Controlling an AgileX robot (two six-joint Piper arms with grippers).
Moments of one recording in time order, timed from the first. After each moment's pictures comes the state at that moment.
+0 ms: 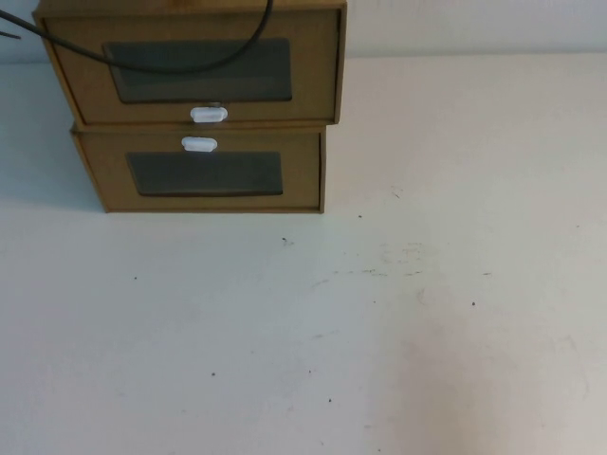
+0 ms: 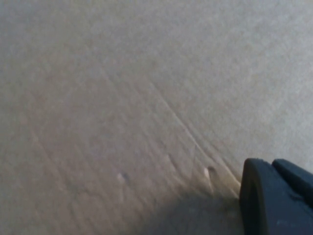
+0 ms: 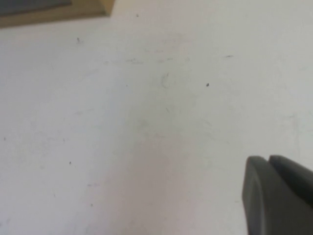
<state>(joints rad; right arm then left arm) 0.04 0.56 -0.50 0.48 0.77 -0.15 -0.16 2.05 -2.35 -0.44 1.17 0.44</state>
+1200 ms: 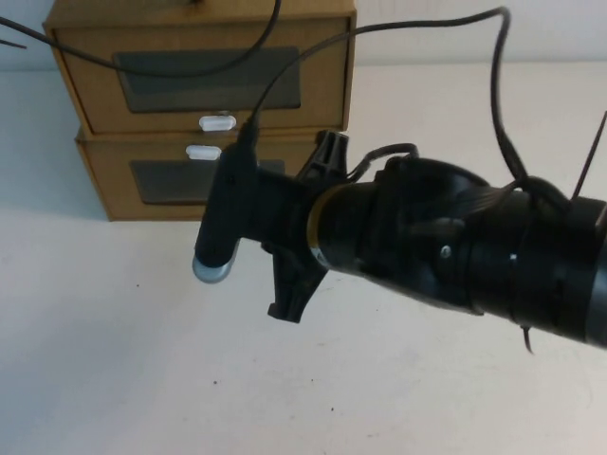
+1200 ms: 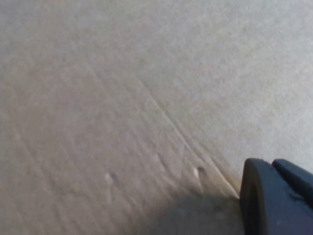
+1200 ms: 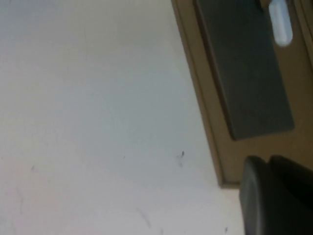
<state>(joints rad) 0.95 1.70 -1.37 -0.60 0.53 -0.05 -0.16 2.06 -2.35 -0.50 1.18 0.41</state>
